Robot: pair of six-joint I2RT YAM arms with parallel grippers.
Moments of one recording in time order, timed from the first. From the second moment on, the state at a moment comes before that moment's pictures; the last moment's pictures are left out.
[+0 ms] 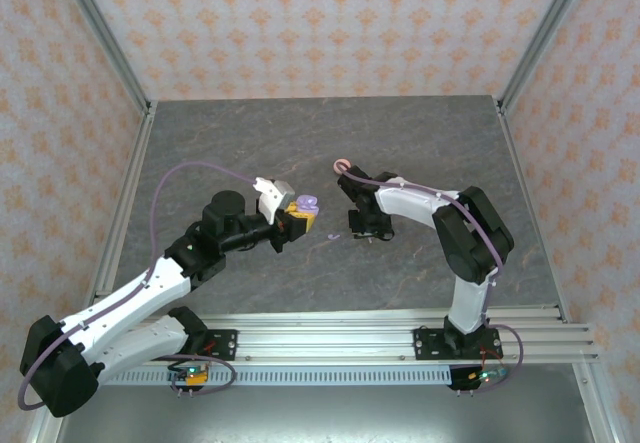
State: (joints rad) left arm -0.63 0.93 0.63 0.01 0.36 -0.18; right arm 0.63 1.85 1.18 -0.81 0.04 0.57
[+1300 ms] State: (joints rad) left arm -0.66 1.31 0.55 0.33 0.24 -0.31; right arm 0.60 1.50 0.97 -0.49 -0.12 0.59
